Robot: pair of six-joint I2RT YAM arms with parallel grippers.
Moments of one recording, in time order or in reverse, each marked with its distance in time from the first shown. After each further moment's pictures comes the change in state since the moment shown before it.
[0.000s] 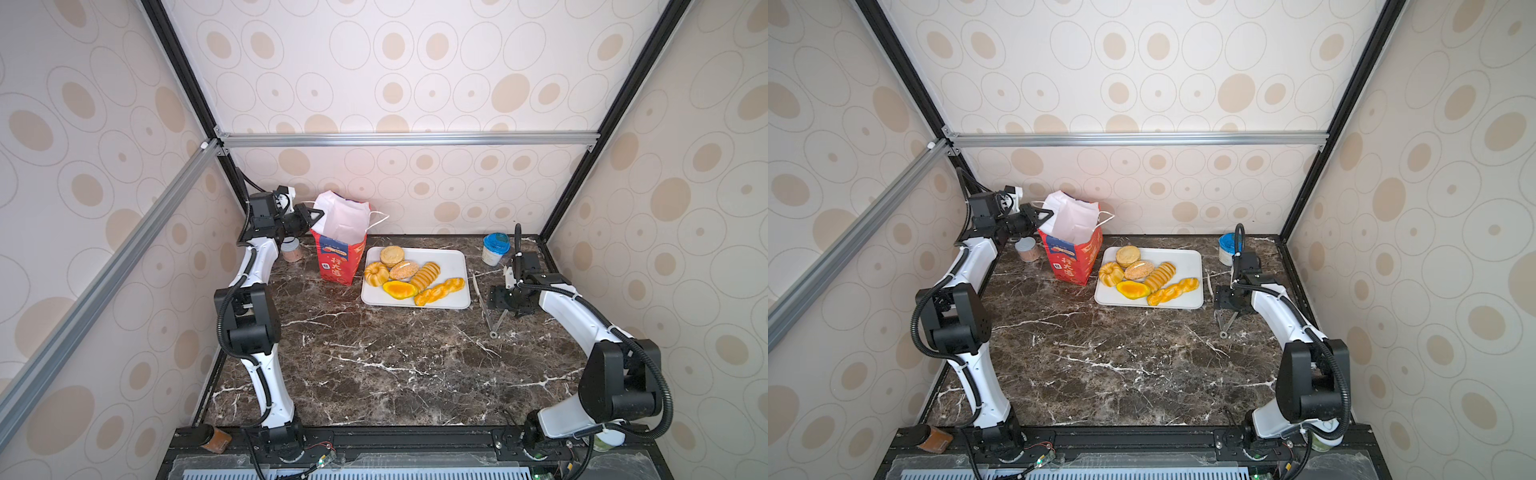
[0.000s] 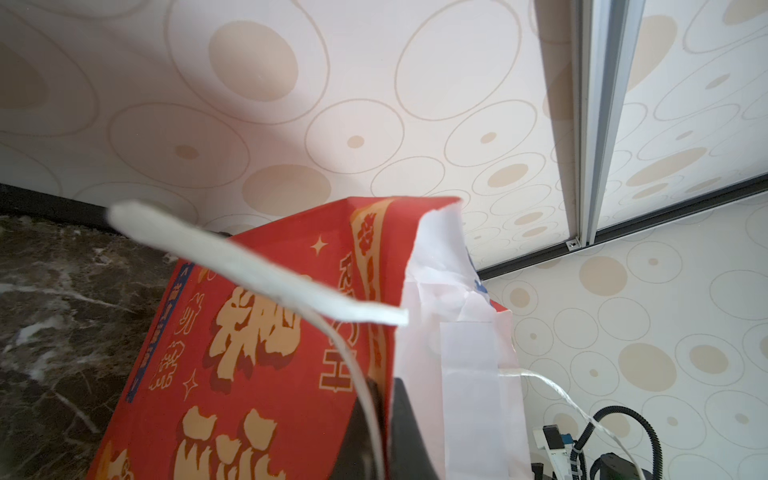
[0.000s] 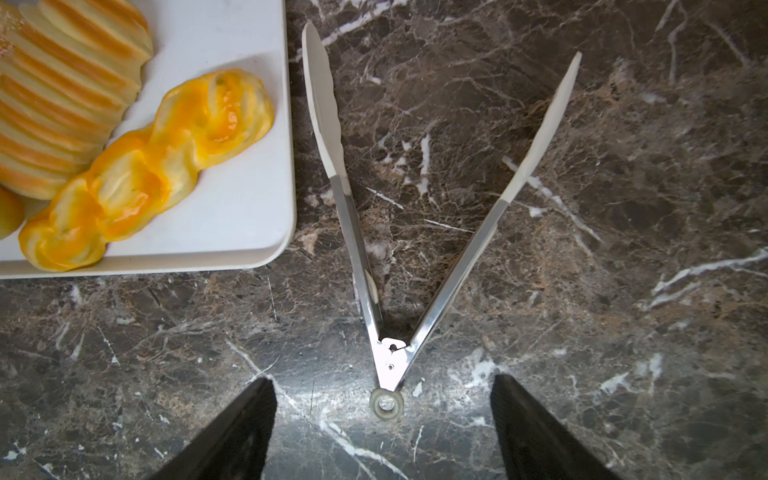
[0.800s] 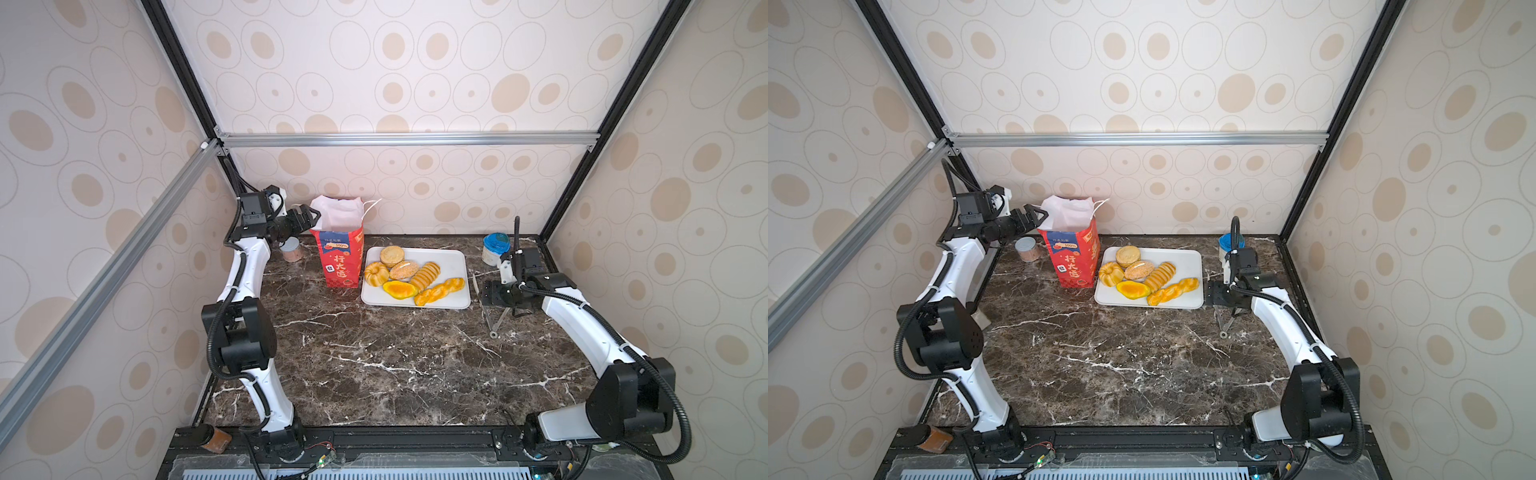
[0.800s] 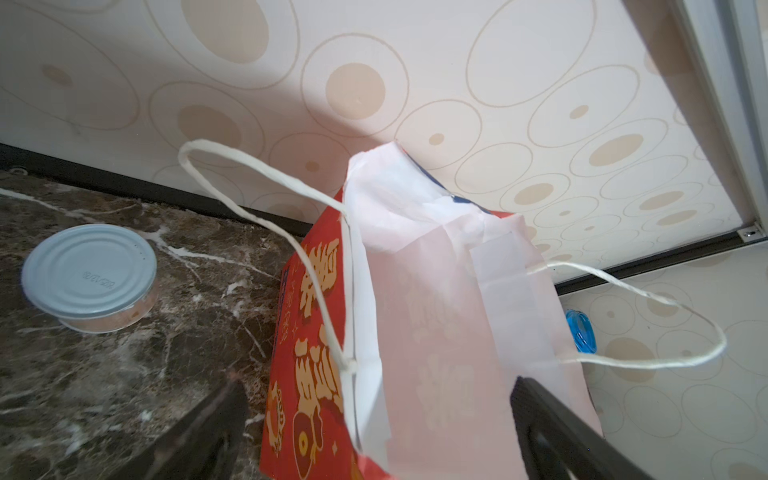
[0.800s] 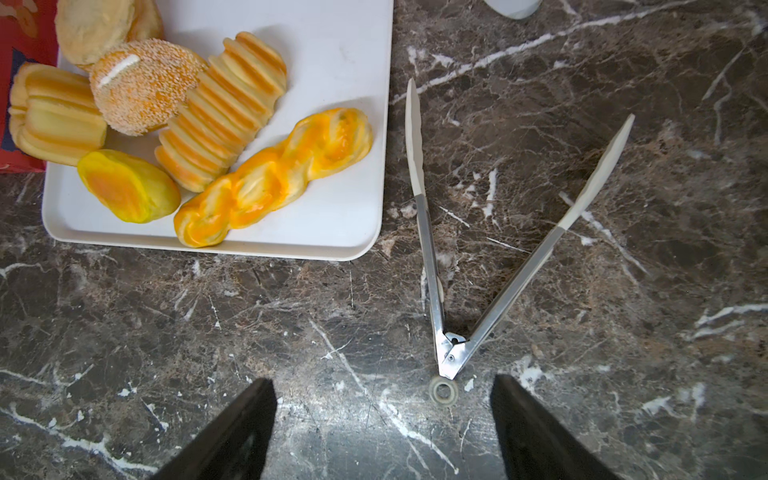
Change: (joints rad) left arm 0.002 -0.202 -0.076 -0.279 -0.291 0.320; right arm 0.077 -0.112 0.028 -0.016 -0.069 0.007
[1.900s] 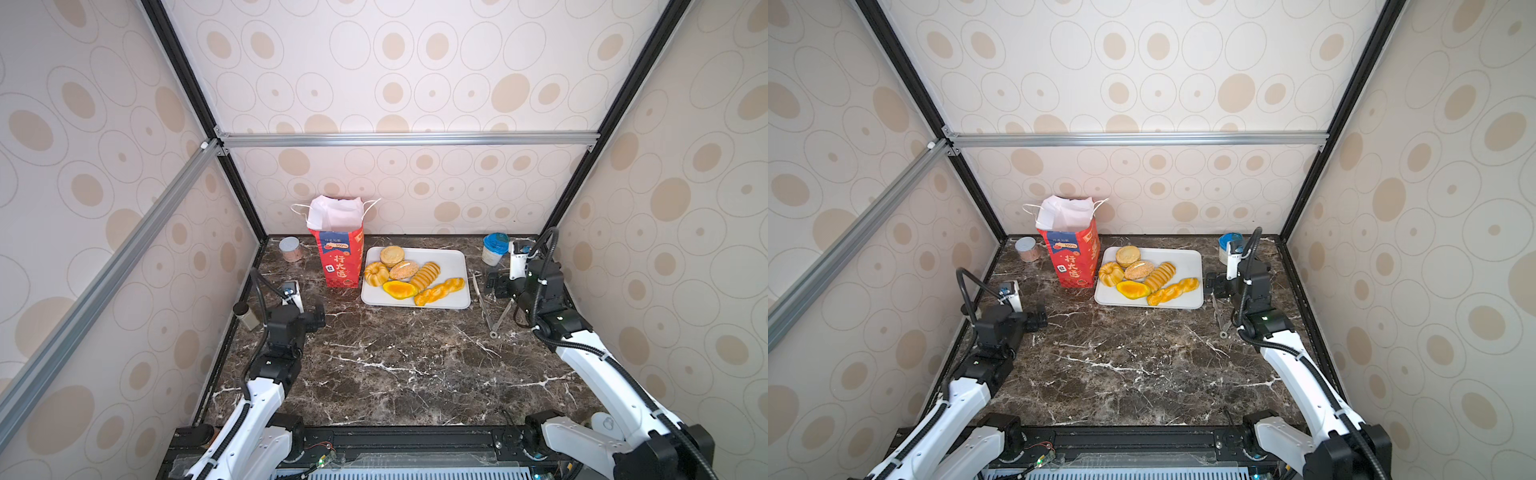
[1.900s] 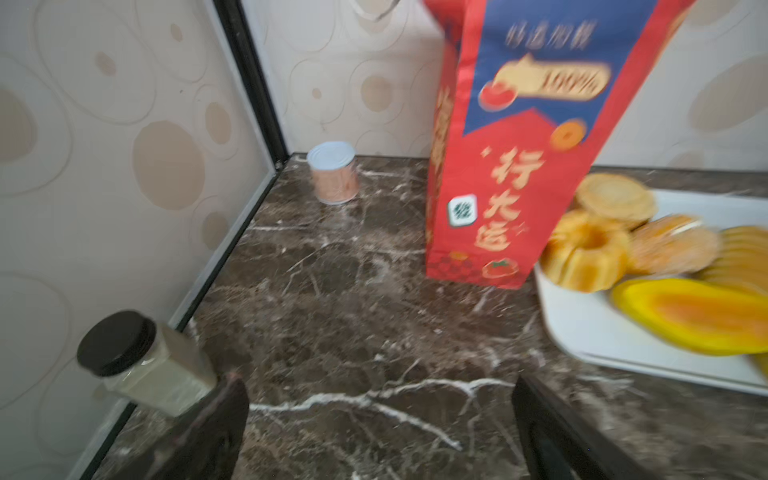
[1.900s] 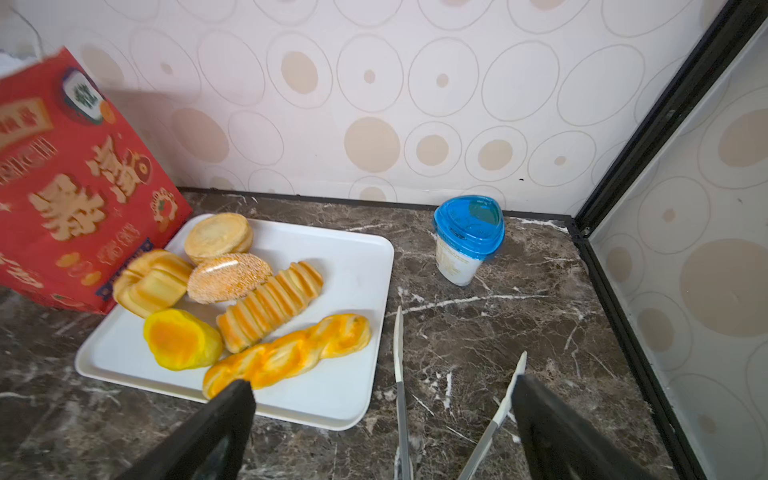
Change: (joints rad) left arm -0.312 -1.032 -1.417 0.558 -0.898 0.289; right arm 0.076 -0.300 -0.316 0.647 0.208 -0.185
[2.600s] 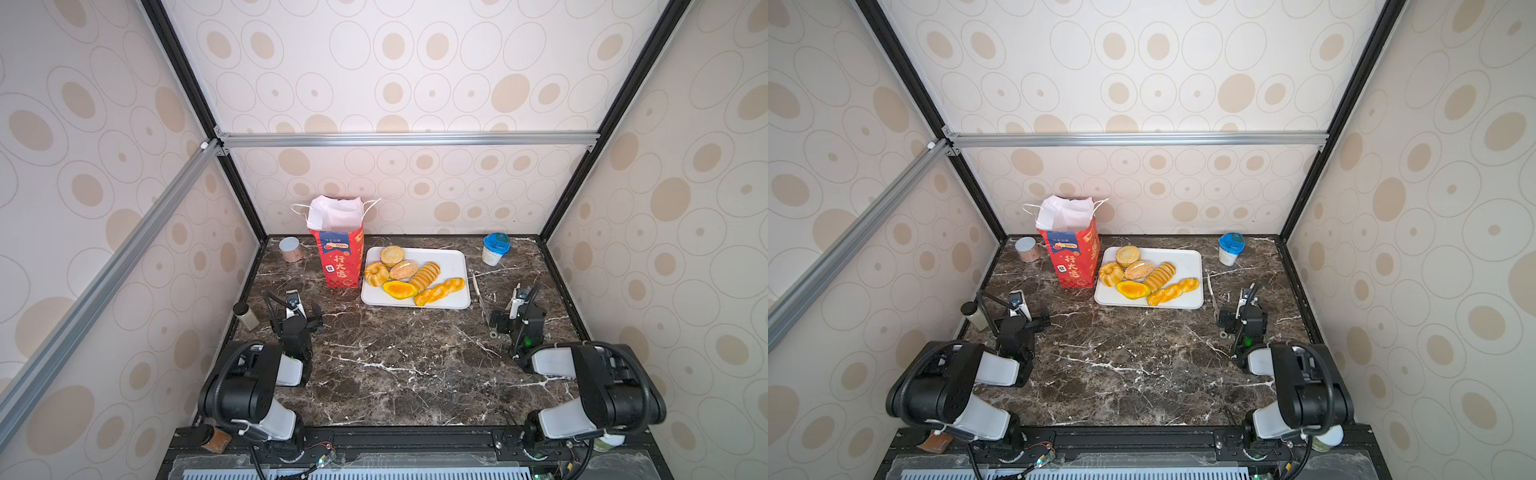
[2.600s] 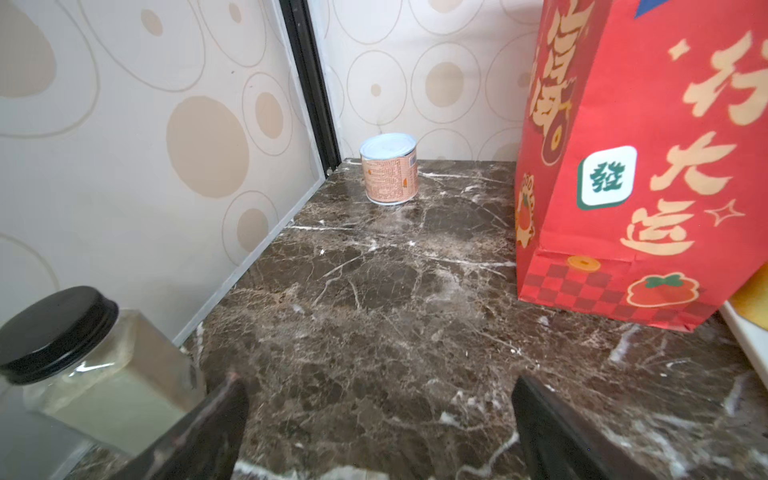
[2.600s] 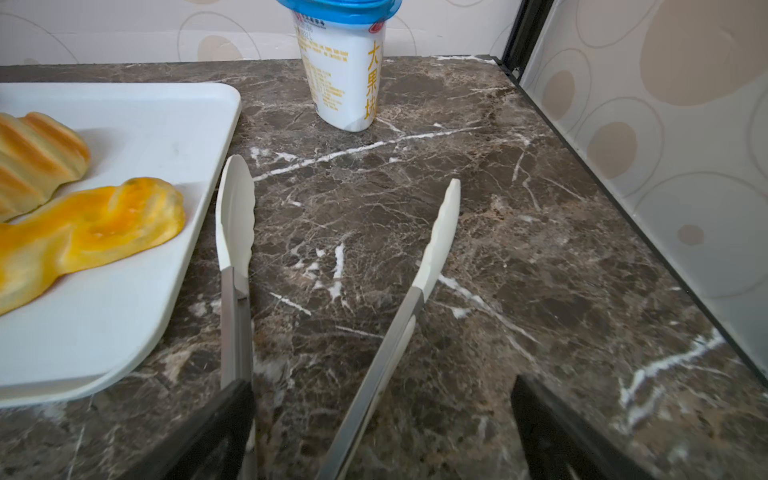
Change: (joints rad) left arm 0.076 0.738 -0.167 1.078 -0.043 0.069; right arm -0.183 0.428 -0.507 0.837 0.051 0.024
